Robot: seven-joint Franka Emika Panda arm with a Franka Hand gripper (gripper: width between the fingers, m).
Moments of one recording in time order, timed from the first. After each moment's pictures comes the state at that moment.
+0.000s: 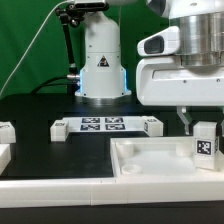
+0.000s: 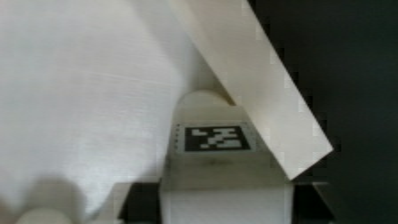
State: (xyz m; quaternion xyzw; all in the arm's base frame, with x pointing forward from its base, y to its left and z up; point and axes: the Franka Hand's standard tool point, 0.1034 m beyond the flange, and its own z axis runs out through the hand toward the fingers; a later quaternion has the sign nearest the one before) arm 0.622 0.118 0.079 -0.93 0.37 -0.01 0.06
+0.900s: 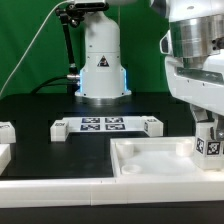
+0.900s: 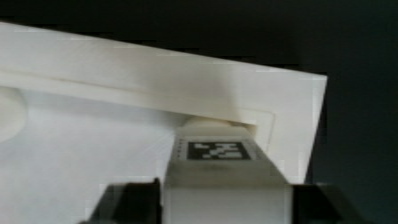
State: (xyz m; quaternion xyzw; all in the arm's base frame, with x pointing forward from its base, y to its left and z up) arm 0.621 0.124 0.078 -0.78 0.62 0.02 0.07
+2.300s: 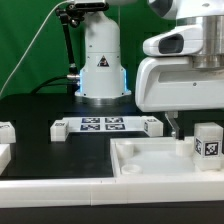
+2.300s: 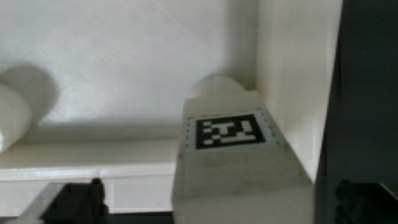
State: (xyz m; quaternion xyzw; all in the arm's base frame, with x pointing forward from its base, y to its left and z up) arm 0.625 0.117 0.076 -1.00 0.00 -0.03 0.01
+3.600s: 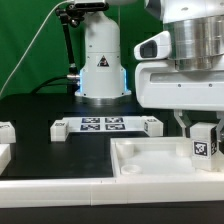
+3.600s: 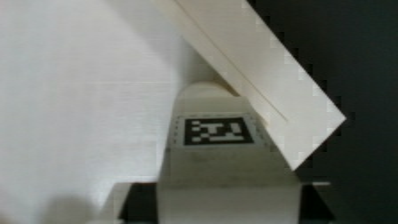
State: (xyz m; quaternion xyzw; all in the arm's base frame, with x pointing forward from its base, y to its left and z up) arm 0.625 0.112 0.074 -0.90 0.43 0.00 0.07
